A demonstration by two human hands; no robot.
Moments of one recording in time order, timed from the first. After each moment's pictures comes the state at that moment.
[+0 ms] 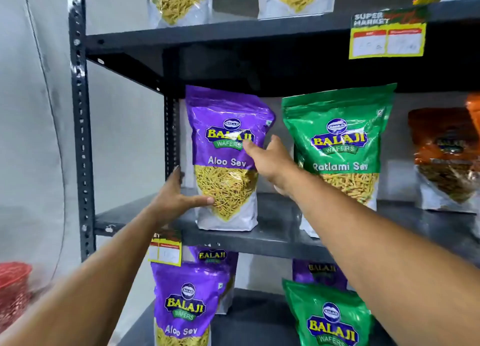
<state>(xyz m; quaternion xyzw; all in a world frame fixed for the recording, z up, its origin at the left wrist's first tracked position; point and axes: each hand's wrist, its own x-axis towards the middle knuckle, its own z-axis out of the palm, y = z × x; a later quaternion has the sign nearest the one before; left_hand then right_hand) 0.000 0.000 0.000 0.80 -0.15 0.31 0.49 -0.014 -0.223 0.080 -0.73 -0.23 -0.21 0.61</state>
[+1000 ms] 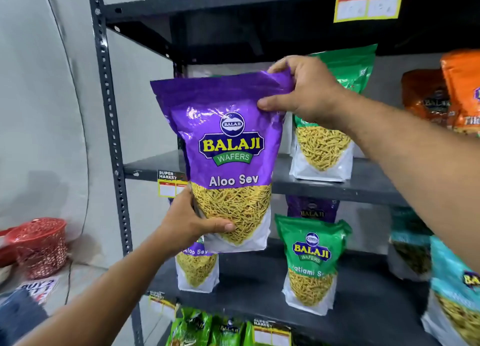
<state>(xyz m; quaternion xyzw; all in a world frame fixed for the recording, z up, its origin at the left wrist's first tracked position) -0.160 -0.072 -0.100 0.74 -0.16 0.20 0.62 -0.124 -0.303 0.104 -0.73 -0.43 -0.25 0.47</state>
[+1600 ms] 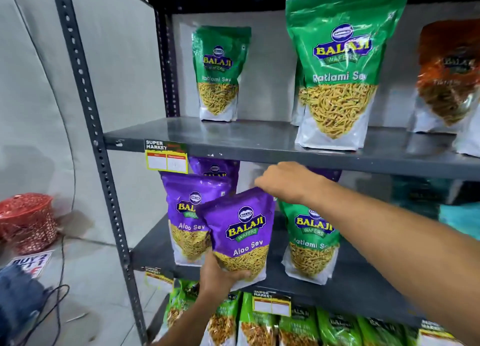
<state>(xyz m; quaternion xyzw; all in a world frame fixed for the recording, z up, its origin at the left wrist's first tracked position) -0.092 -0.116 -0.328 0.74 0.12 0.15 0.64 -0.060 -0.274 -0.072 -0.89 -0.36 -0.17 -0.22</state>
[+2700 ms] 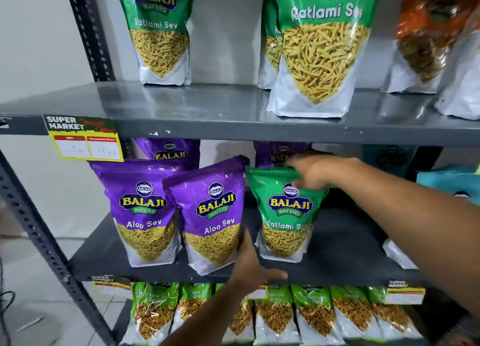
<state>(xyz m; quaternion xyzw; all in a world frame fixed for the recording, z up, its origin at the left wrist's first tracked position) -0.030 -0.222 -0.368 0.84 -0.08 -0.03 0.54 0.014 -0.374 -0.113 -0.98 -0.13 0.05 -0.10</state>
